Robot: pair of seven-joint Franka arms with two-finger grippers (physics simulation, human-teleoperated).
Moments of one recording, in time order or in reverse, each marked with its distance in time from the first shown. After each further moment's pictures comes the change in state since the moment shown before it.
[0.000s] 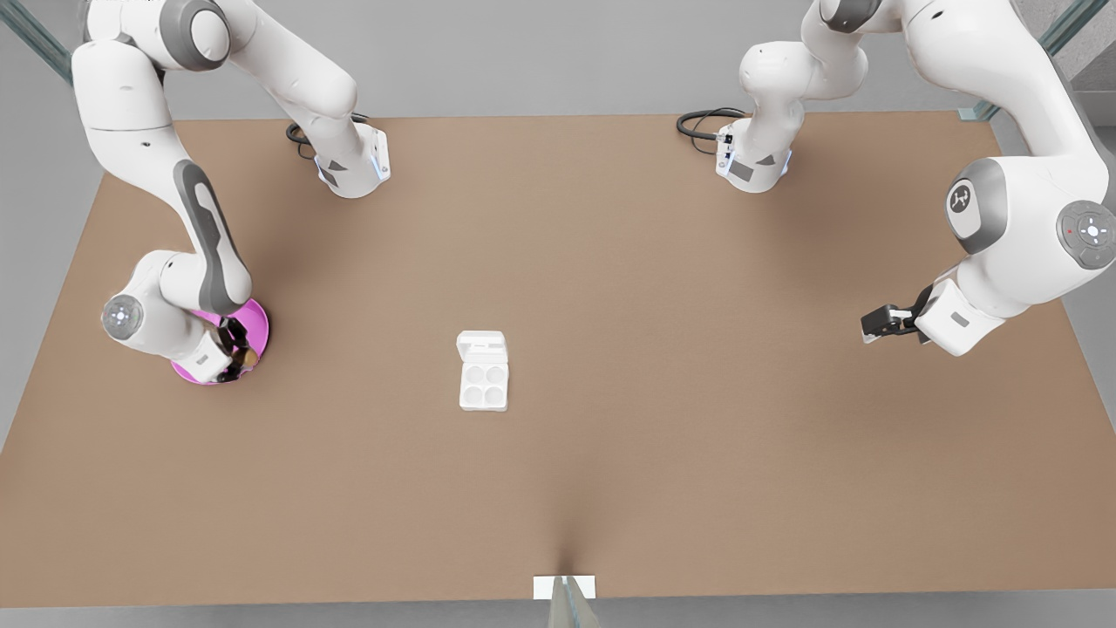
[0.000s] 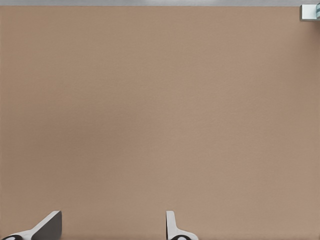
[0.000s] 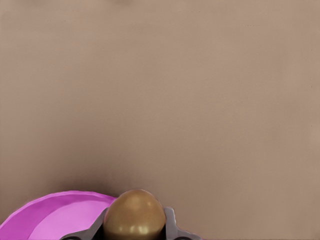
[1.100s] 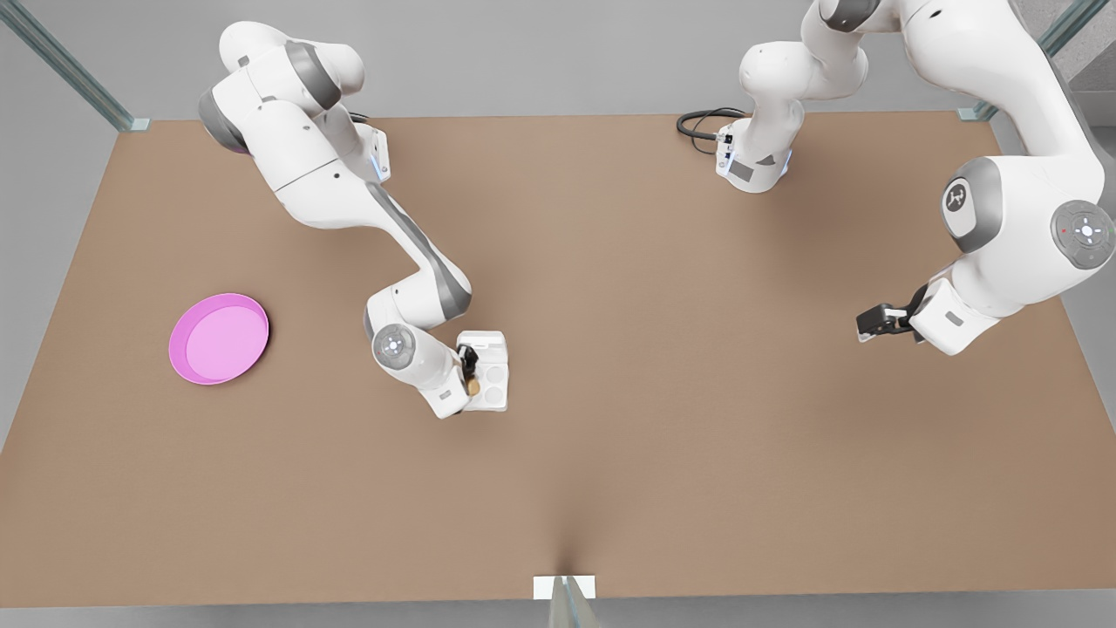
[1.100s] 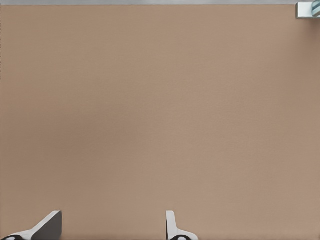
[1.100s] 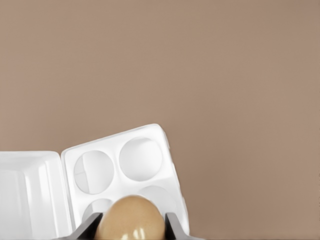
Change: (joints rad) left arm 0.005 -0.002 -0.018 0.000 0.000 -0.005 -0.005; right arm 0.711 0.290 -0.008 0.433 0.133 0.010 0.807
